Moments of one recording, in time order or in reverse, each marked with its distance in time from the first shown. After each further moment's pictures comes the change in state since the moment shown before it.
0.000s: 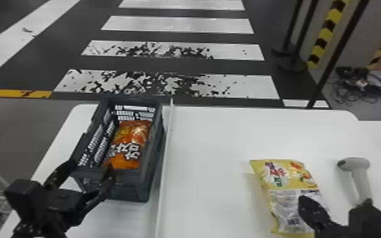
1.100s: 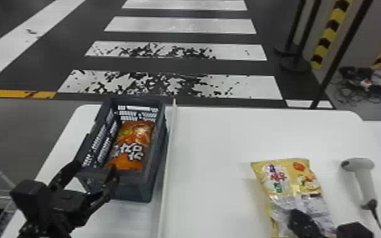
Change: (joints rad) left arm 0.005 -0.002 -0.005 0.004 -0.001 0.000 0.000; right arm -0.021 0.008 0.029 0.187 0.001 -0.137 0.000
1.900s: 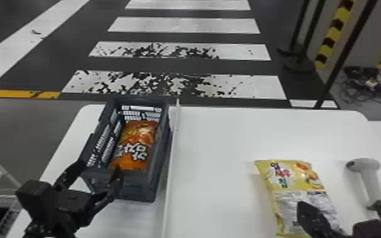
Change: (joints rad) left arm 0.002 -0.002 0.000 0.002 -0.001 -0.004 0.000; right arm 0.084 0.014 0.010 -0.202 -0.001 0.055 0.000
